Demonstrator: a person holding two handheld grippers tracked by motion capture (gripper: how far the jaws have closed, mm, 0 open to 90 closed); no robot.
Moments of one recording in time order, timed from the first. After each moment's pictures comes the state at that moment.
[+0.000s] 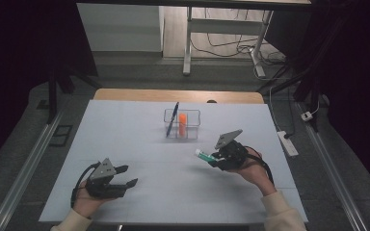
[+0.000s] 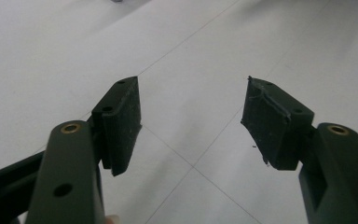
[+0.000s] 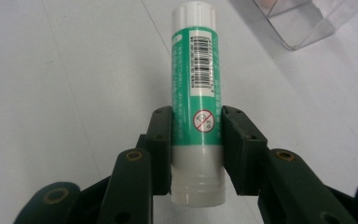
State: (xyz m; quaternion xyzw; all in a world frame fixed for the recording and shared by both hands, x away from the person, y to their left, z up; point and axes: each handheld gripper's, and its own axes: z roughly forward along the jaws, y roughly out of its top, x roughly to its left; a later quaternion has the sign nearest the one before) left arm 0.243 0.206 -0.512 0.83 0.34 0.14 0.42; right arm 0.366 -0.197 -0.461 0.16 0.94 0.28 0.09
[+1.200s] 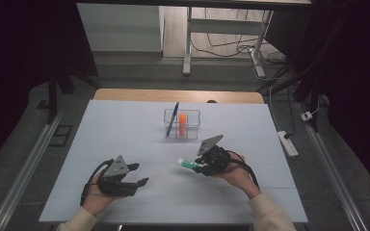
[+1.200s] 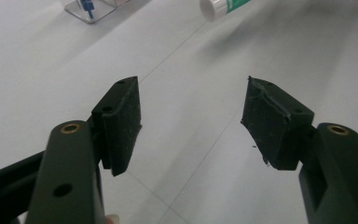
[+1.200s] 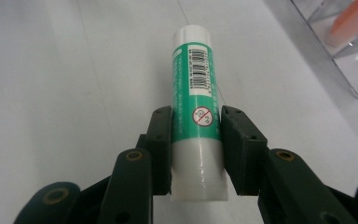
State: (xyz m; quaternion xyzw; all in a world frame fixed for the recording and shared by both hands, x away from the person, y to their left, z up) left arm 0.251 0.172 -0.497 0.85 0.31 0.14 0.41; right arm 0.353 -0.150 -0.473 0.12 0.95 0.29 0.06
